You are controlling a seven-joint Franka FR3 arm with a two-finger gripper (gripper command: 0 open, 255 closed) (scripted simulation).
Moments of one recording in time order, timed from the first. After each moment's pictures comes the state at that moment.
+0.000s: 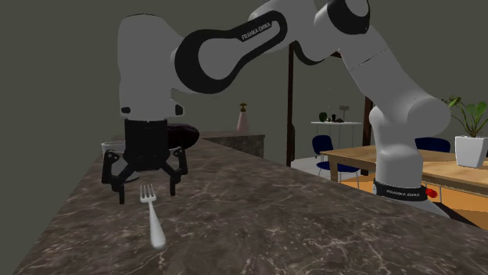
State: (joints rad) arm 0.12 0.55 0.55 -1.65 -0.41 2.13 1.62
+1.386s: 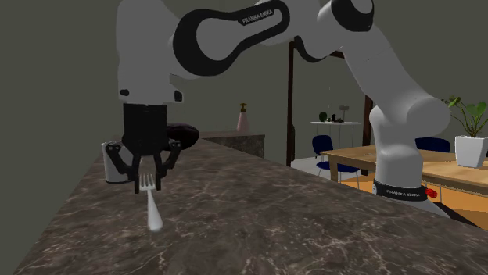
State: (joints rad) arm 0.11 0.52 0.57 -1.62 -0.38 2.07 1.60
